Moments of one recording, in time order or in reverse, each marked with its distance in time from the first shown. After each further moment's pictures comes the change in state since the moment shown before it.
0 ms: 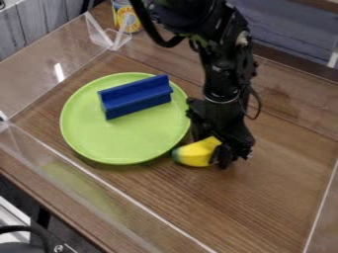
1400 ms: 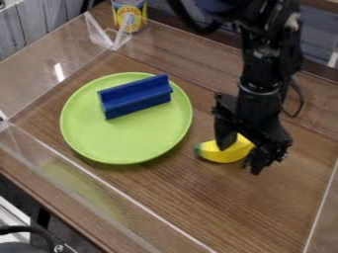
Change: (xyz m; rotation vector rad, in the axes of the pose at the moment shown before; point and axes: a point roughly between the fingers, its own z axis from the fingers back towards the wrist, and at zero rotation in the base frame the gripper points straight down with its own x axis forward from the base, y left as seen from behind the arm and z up) arm 0.018 -0.034 0.030 0.020 -0.005 -0.075
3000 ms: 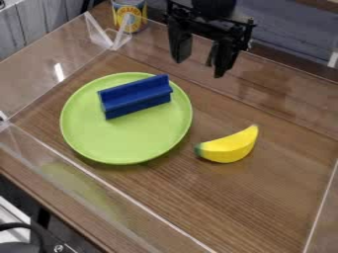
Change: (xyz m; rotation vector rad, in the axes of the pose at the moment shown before) arm -0.003 0.081 0.094 0.020 0.075 0.294
